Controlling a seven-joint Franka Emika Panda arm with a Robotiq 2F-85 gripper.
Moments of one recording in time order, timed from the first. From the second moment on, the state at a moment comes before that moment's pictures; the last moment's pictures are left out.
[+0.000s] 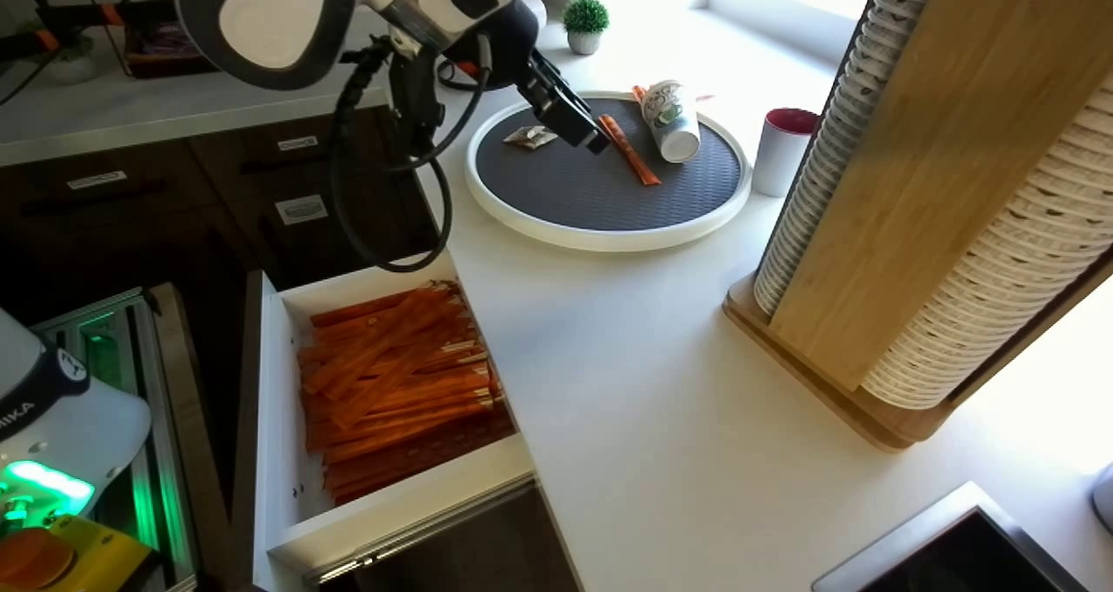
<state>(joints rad) -0.17 -0.12 -0.12 -2.57 0.00 3.24 0.08</state>
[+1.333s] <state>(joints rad) -0.34 0.37 0.03 -2.33 -0.10 3.55 0.14</state>
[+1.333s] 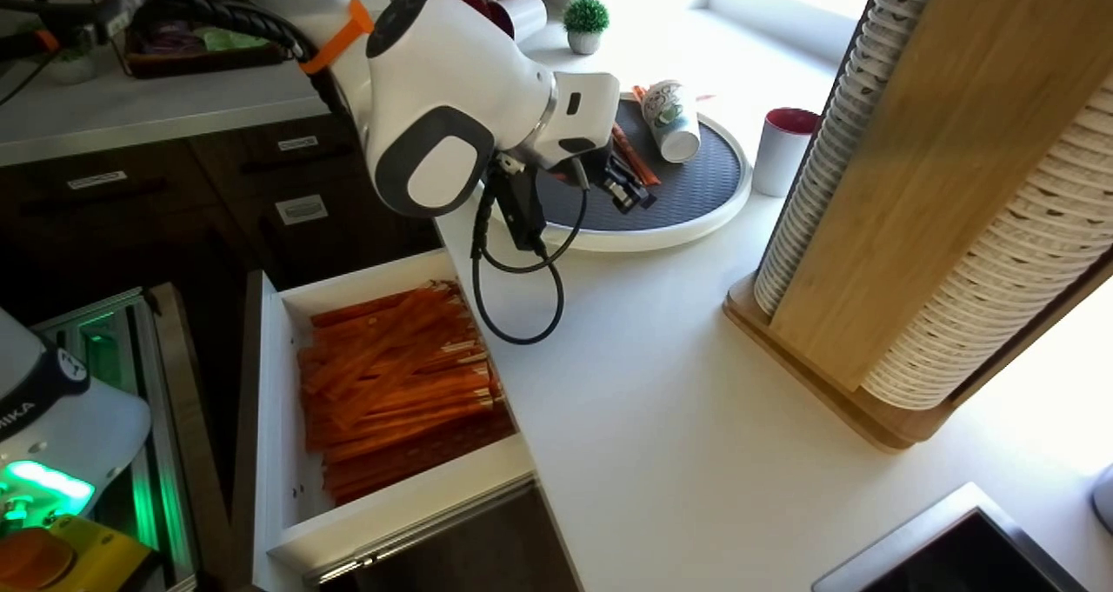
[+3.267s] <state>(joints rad) -0.72 0.29 0.55 -2.34 -0.17 3.07 0.17</state>
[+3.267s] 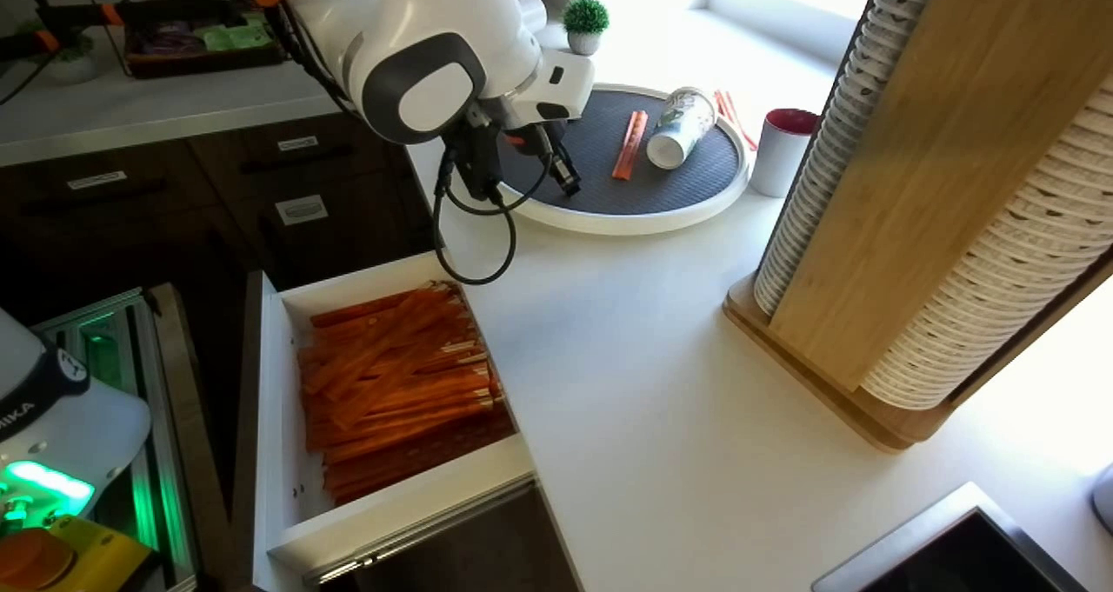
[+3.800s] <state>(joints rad) -0.74 0.29 0.63 -2.31 -0.17 2.98 0.08</state>
